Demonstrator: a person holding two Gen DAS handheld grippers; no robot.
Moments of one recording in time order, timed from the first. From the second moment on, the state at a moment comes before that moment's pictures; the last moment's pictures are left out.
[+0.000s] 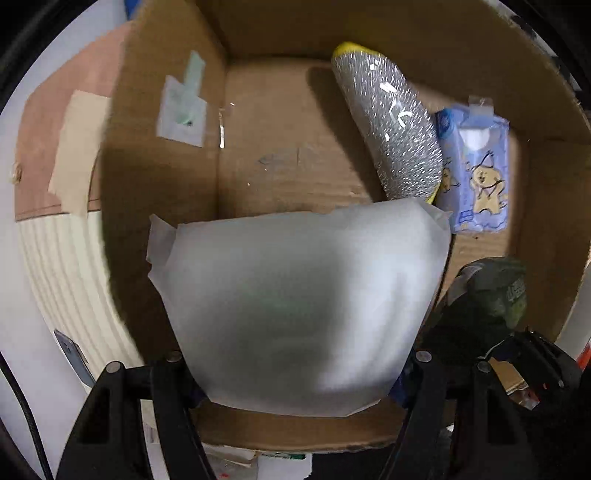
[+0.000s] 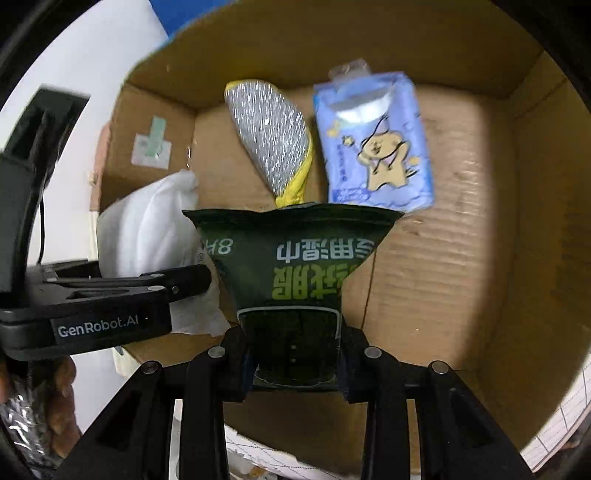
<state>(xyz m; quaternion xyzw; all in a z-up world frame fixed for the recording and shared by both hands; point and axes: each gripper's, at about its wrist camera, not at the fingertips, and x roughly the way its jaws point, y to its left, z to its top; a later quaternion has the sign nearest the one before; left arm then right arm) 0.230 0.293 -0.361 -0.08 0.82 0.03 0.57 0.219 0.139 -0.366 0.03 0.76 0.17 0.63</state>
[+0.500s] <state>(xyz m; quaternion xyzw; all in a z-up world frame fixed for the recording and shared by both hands) 0.229 0.264 -0.358 -0.05 0.84 0.01 0.54 0.220 0.154 -0.383 0.01 0.78 0.17 0.60</state>
